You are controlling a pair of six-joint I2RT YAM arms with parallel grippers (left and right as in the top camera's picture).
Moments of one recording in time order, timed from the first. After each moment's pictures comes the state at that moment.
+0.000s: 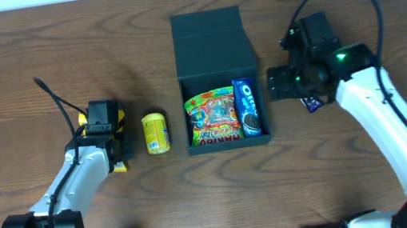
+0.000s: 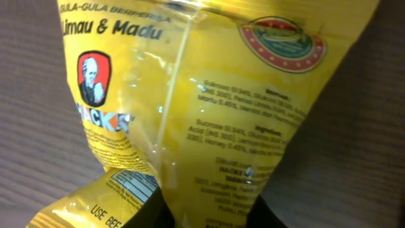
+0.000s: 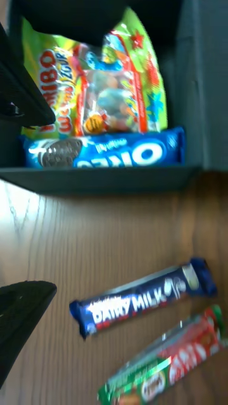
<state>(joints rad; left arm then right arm) -0.10 1.53 0.72 -0.47 -0.20 -0.22 0.19 1.52 1.25 -0.93 -0.09 0.27</state>
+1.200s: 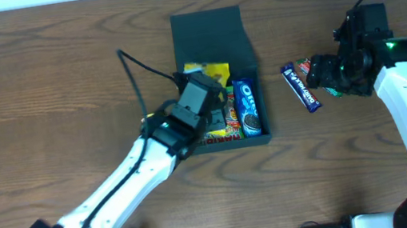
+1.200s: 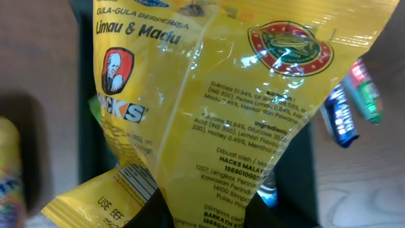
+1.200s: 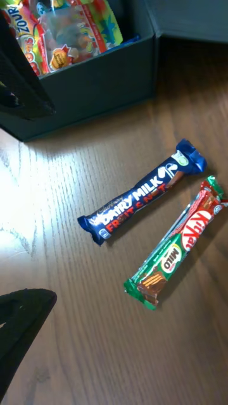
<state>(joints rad) -0.71 1.53 1.06 -0.47 -0.05 -0.75 -0.06 1.52 1.25 -0.98 -0.08 0.27</state>
